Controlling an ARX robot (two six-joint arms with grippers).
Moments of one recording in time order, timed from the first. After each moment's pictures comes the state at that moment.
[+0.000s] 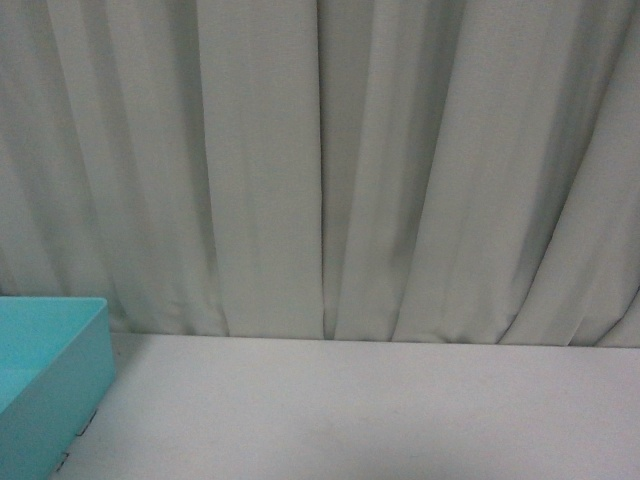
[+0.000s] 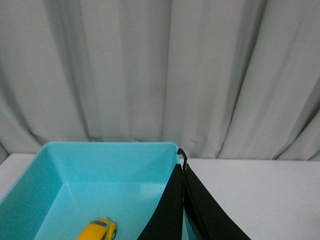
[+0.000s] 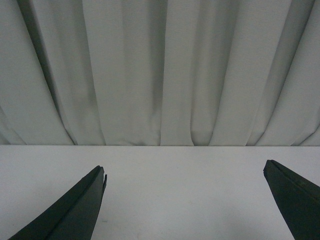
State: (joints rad) left arm 0.12 0.99 0.15 0.83 0.12 0.01; right arm 0.00 0.00 0.01 0.00 0.00 -0.01
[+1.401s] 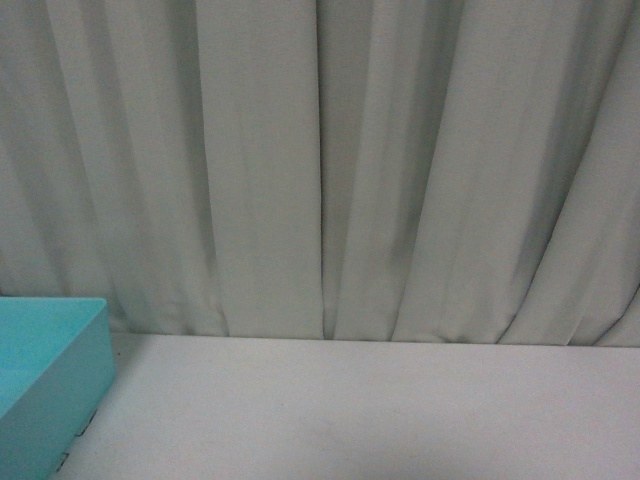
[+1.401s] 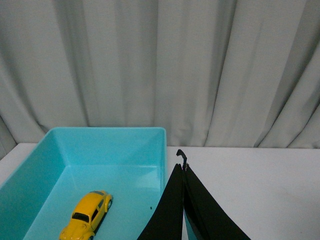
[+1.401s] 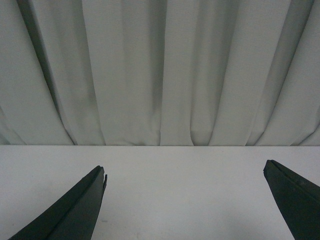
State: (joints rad) left arm 0.00 0.20 0.01 0.20 0.00 0.00; right arm 0.00 0.00 0.01 0.00 0.00 -0.01
